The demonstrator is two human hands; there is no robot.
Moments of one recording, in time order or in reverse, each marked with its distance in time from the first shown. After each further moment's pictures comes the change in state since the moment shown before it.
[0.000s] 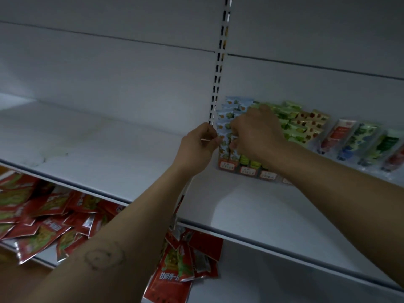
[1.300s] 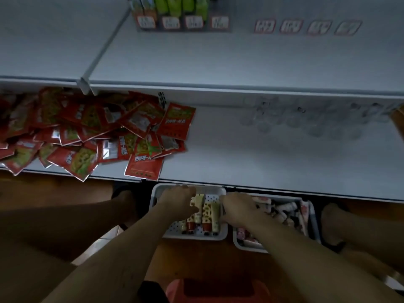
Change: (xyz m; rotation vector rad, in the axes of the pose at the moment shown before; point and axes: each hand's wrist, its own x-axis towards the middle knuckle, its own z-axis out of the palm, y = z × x) left_hand -0.341 -0.054 0.113 0.956 -1.157 -0.291; right_hand -0.398 -0.090 0.188 0.515 -1.023 0.081
